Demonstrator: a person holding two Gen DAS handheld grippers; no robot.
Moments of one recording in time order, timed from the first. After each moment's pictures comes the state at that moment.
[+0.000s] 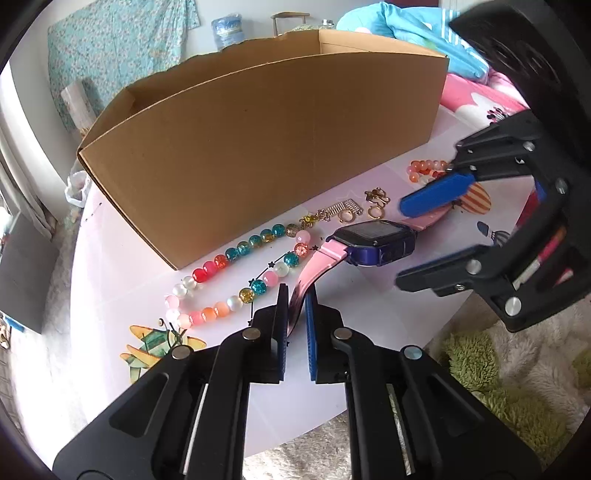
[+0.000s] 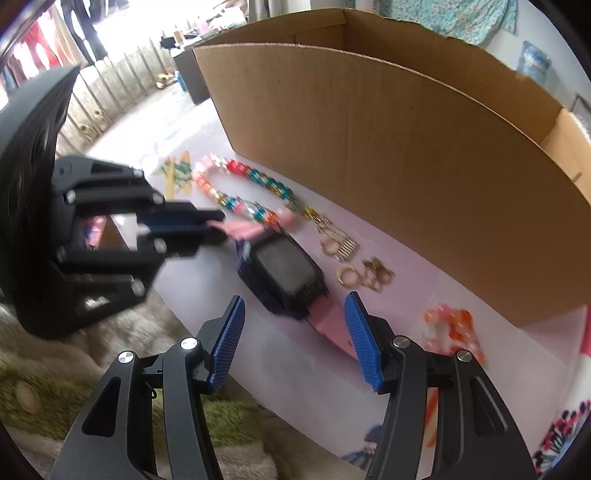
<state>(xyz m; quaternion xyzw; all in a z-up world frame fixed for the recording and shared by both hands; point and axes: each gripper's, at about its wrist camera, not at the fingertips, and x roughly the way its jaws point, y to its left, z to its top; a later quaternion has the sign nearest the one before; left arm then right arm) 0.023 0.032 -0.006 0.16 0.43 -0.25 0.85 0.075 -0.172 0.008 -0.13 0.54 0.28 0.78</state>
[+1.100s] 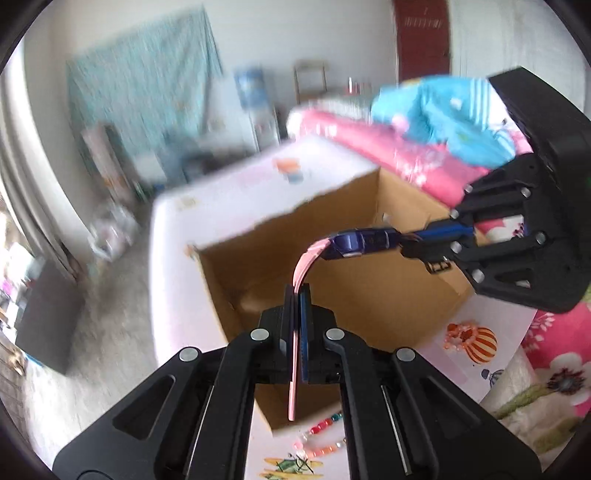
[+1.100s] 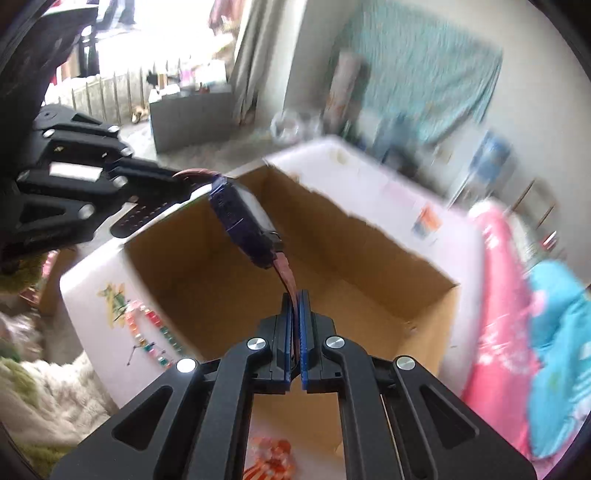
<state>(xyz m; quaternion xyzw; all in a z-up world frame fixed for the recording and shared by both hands) 0.149 0.023 0.147 0.15 0.38 -0.24 0.88 0.186 -0.179 0.134 -0.19 0.43 0.24 0.85</state>
